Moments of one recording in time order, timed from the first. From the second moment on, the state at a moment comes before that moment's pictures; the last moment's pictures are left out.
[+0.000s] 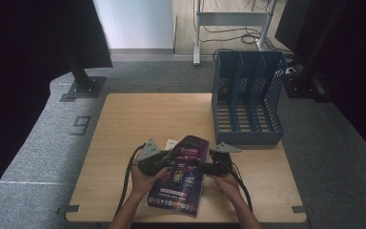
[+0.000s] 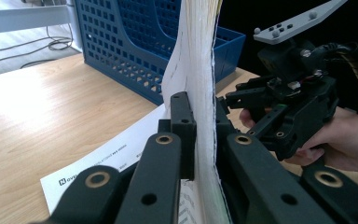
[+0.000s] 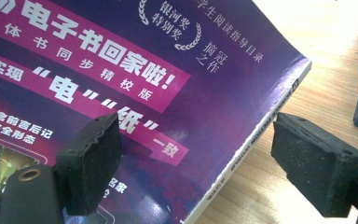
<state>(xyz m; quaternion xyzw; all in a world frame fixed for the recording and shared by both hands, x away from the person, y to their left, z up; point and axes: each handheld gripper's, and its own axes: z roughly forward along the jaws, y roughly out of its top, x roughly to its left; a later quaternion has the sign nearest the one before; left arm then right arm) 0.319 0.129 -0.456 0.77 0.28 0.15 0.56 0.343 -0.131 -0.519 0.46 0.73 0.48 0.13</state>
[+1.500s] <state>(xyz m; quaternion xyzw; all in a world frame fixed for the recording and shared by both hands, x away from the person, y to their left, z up) 0.348 0.137 -0.496 0.78 0.34 0.10 0.51 0.342 -0.121 -0.526 0.45 0.75 0.47 0.11</state>
